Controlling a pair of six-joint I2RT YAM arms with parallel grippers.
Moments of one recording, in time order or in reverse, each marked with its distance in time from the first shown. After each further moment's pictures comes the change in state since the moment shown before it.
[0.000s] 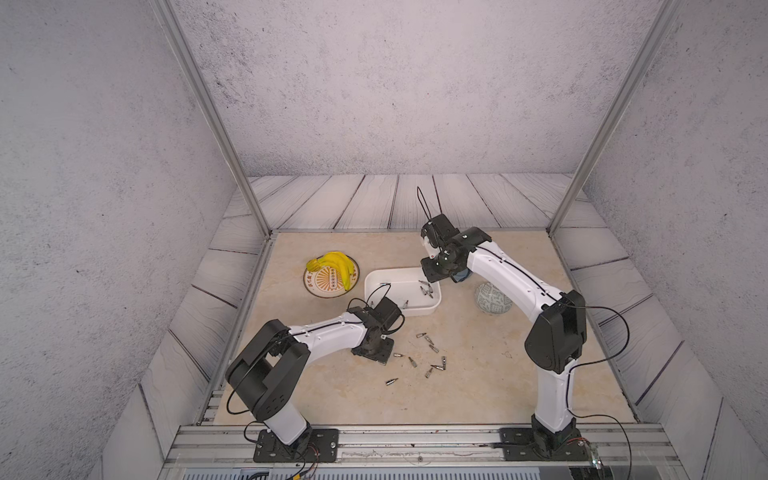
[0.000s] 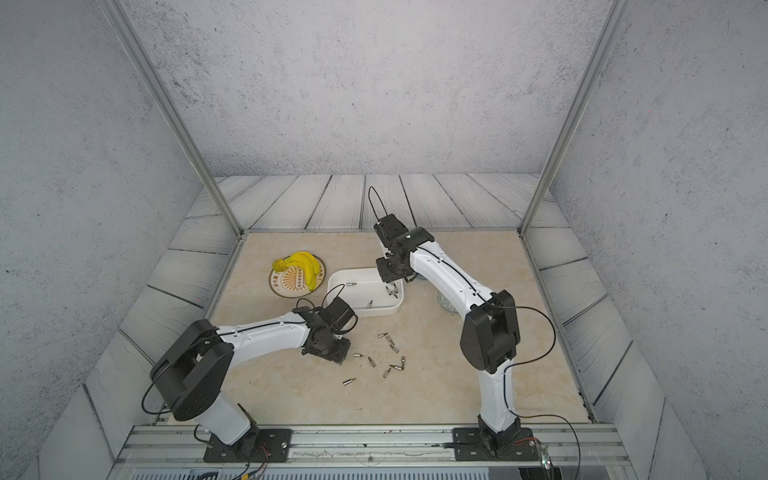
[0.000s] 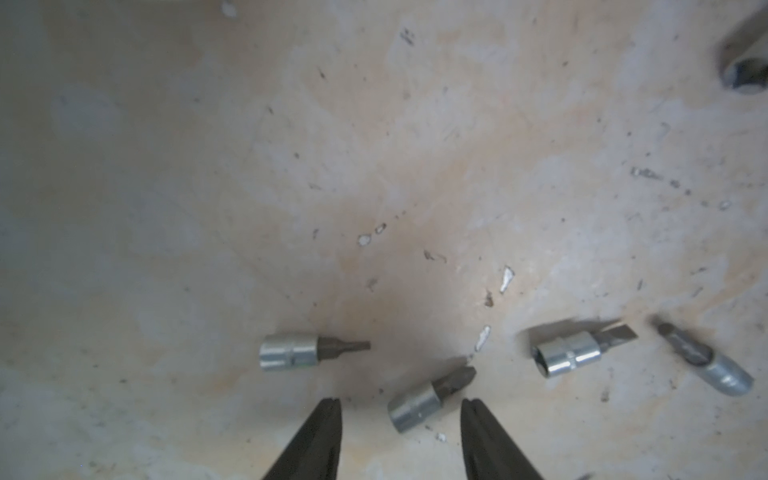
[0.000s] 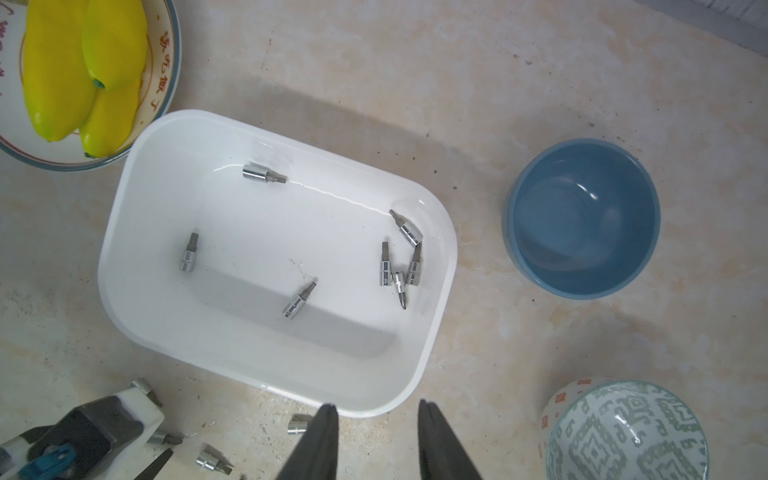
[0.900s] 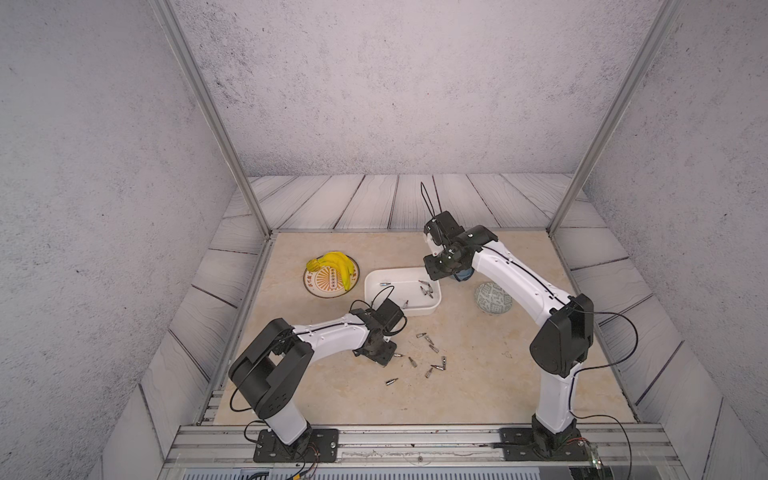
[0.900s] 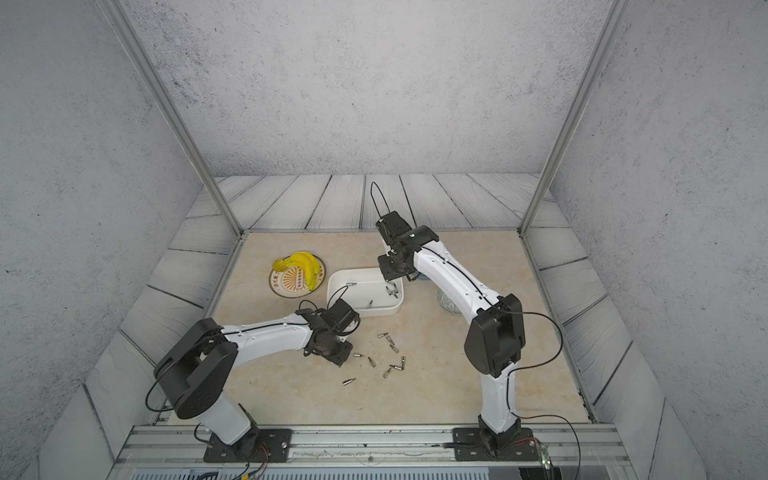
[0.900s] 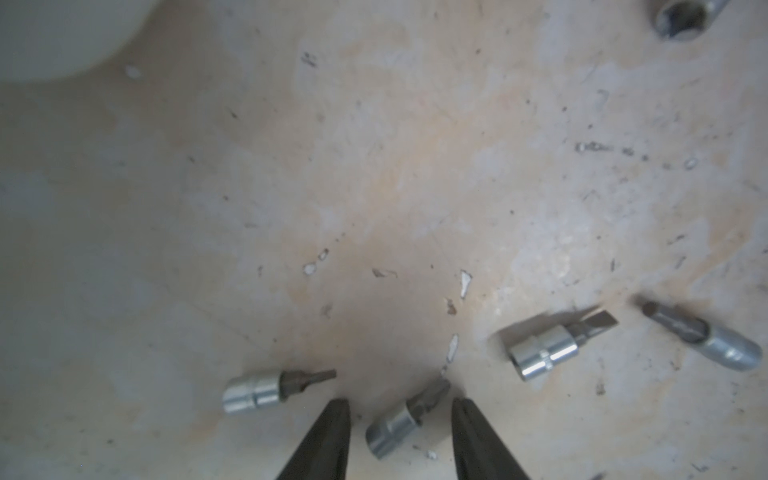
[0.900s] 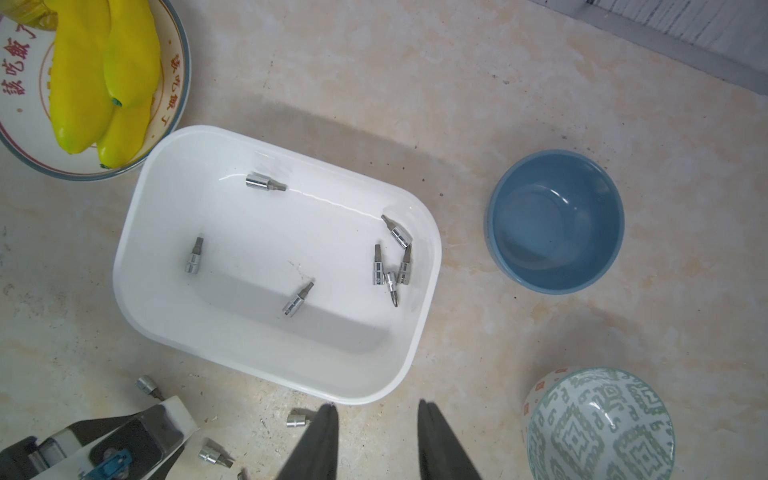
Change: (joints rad) left arm -0.017 0.023 -0.007 0.045 0.014 0.132; right arm -0.001 -0.041 0.000 -0.010 0.020 -0.002
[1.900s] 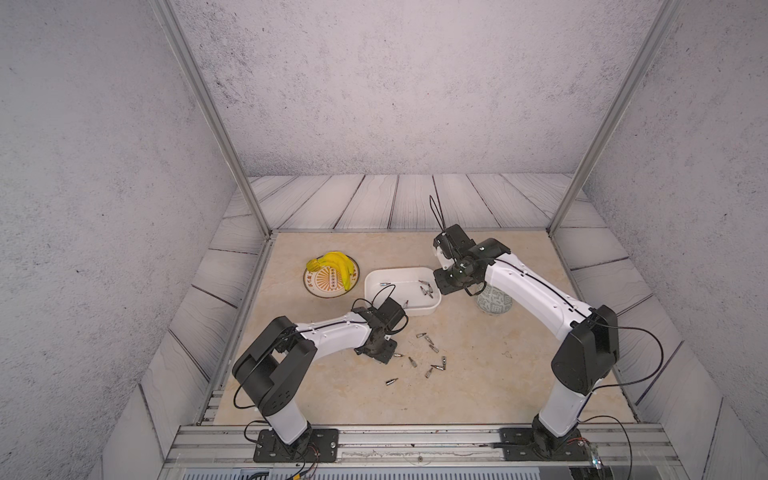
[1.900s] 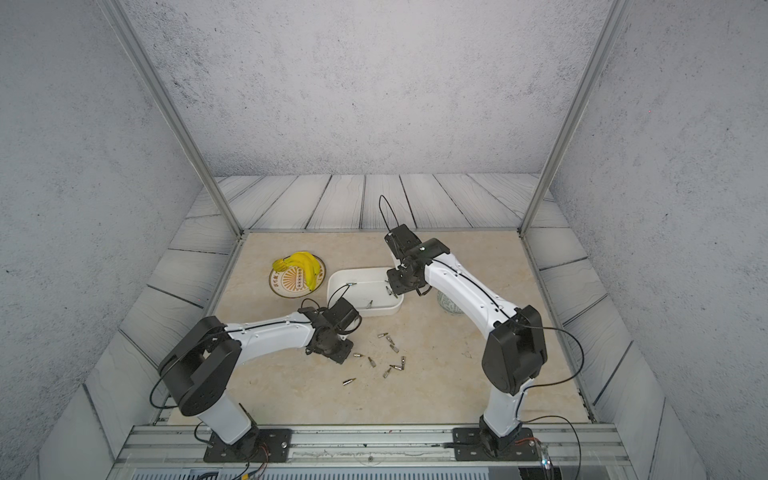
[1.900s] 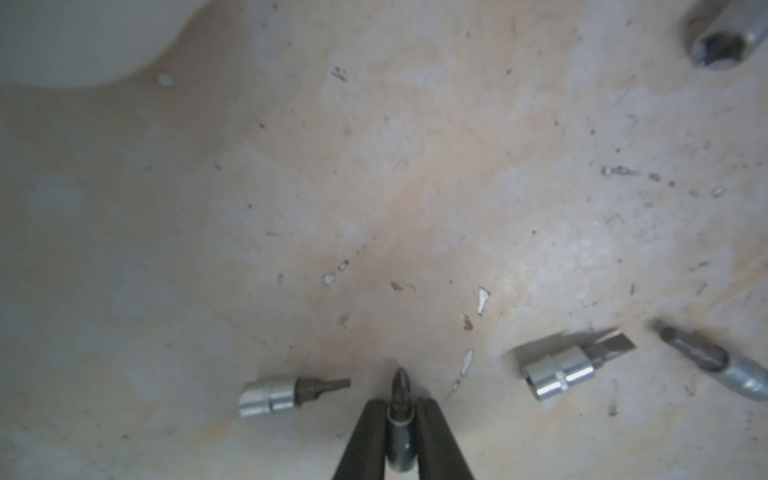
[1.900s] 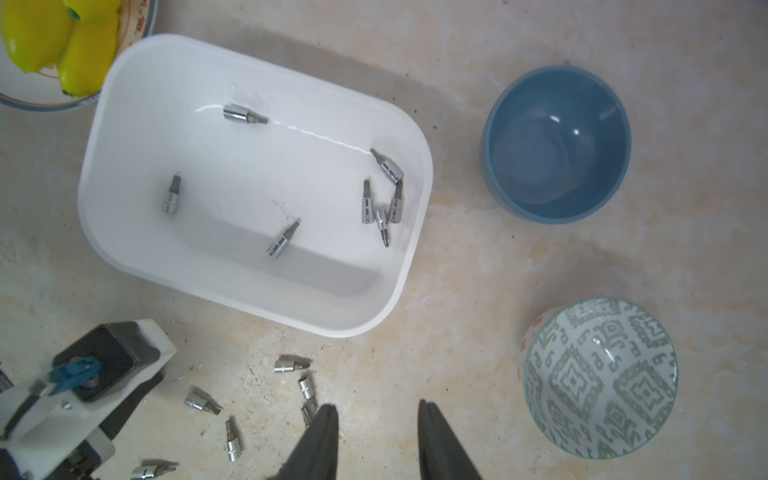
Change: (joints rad) left arm -0.003 0.024 0.023 -0.011 -0.022 -0.041; right arm 0.005 -0.187 -0.293 0.047 -0.003 0.034
